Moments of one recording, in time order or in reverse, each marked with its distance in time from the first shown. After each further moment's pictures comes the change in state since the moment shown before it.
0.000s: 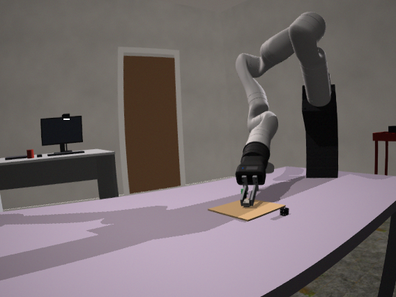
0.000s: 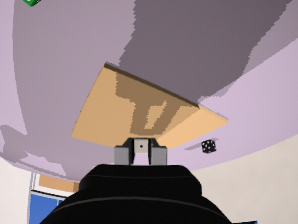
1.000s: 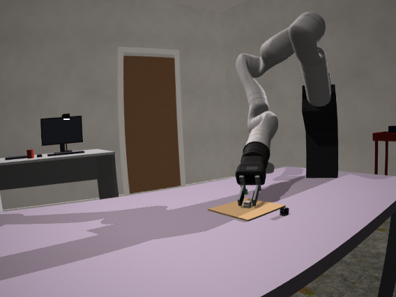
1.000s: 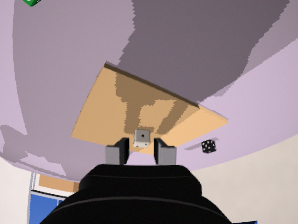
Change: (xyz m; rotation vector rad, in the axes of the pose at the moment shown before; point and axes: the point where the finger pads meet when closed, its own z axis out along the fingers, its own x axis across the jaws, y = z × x) arm 0.000 0.000 0.000 0.000 0.000 0.000
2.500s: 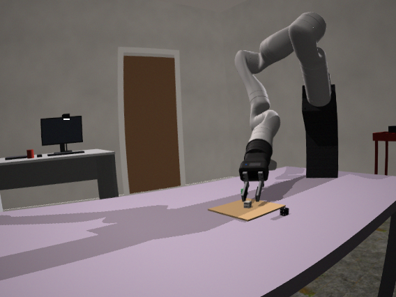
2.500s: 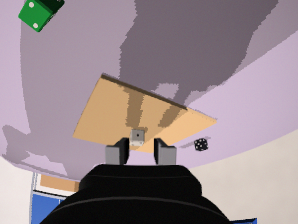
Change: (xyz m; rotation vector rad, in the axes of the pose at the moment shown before) arm 0.006 -0.001 -0.018 -0.006 0.000 0.013
